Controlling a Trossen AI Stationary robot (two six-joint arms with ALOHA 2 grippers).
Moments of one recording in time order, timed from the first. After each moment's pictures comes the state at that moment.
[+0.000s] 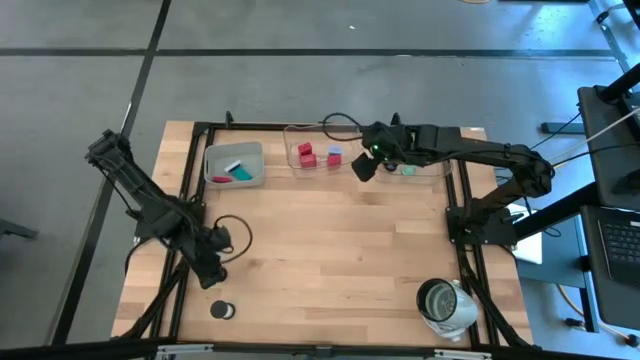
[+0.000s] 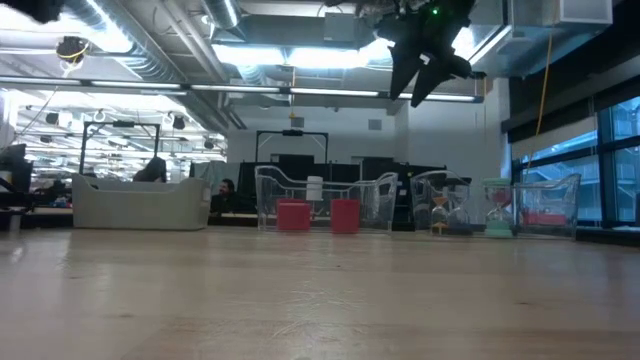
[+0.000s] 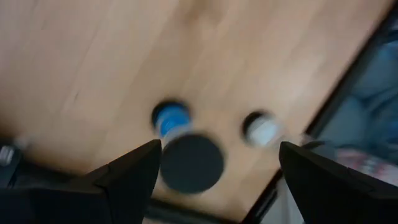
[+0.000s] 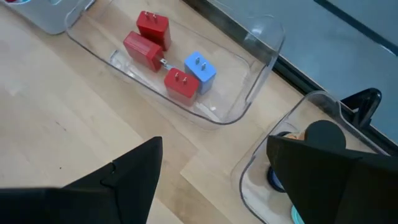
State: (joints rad) left arm -0.74 1.06 0.85 -1.01 0.04 -1.33; right arm -0.21 1.50 1.42 -0.96 0.36 0.50
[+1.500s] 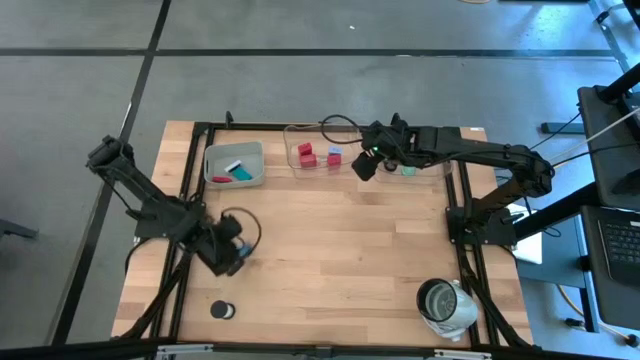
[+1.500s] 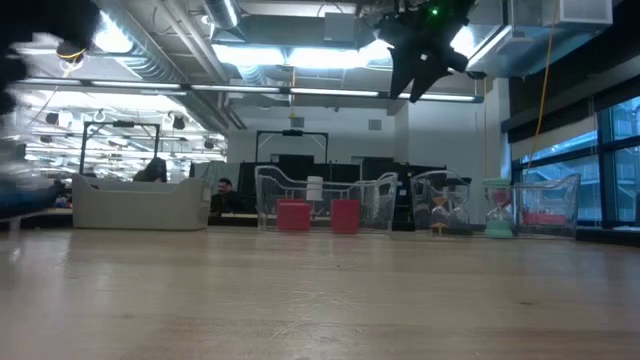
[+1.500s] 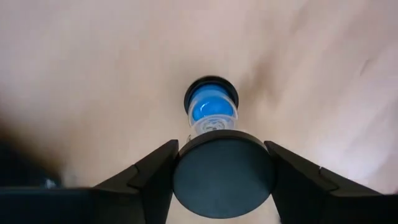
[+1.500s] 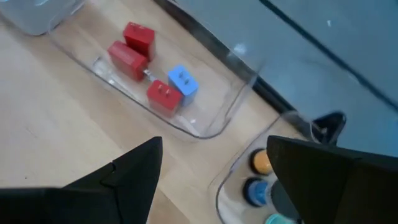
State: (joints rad) left arm -0.67 1.20 0.85 -1.05 -0.19 -1.44; right arm -0.19 1.50 1.42 -0.95 0.46 0.42
